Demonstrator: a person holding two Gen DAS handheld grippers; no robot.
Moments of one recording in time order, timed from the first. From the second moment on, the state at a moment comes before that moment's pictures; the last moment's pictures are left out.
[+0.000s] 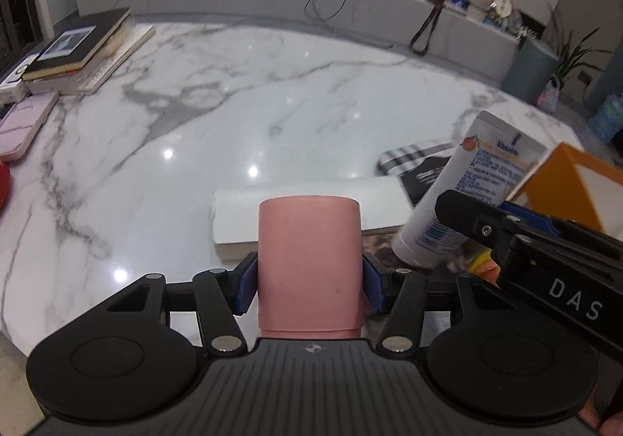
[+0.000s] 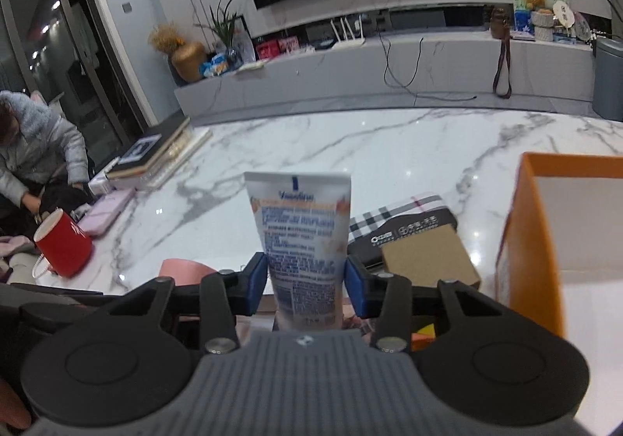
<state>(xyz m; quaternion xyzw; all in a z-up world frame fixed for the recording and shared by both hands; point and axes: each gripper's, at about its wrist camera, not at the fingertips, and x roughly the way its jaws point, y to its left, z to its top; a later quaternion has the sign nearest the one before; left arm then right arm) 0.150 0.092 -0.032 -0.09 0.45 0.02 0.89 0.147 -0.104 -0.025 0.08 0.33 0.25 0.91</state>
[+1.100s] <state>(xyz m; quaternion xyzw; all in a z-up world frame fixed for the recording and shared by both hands) 0.170 0.096 -0.035 -0.14 0.41 0.02 0.90 0.147 -0.103 -0.058 0.17 0.41 0.12 0.89</state>
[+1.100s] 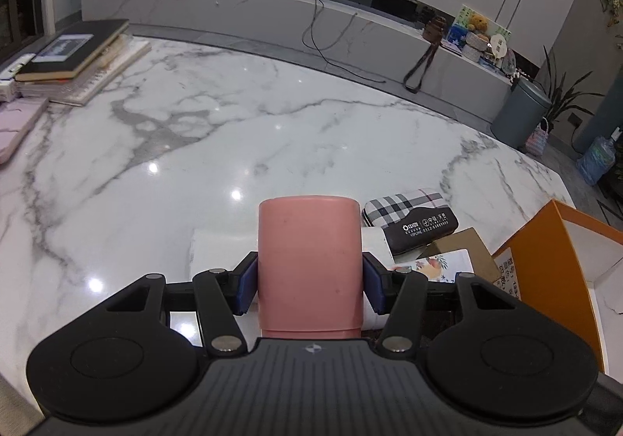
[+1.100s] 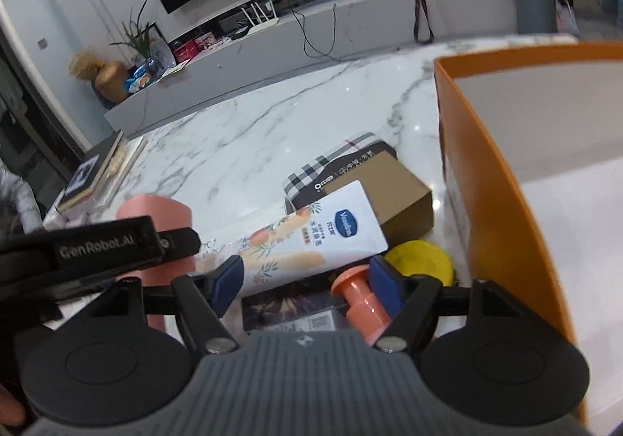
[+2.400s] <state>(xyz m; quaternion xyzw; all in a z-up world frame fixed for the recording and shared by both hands) 0.134 0.066 0.003 -0.11 0.37 -0.02 0.92 0.106 -0.153 0.015 0.18 0.23 0.20 0.93</state>
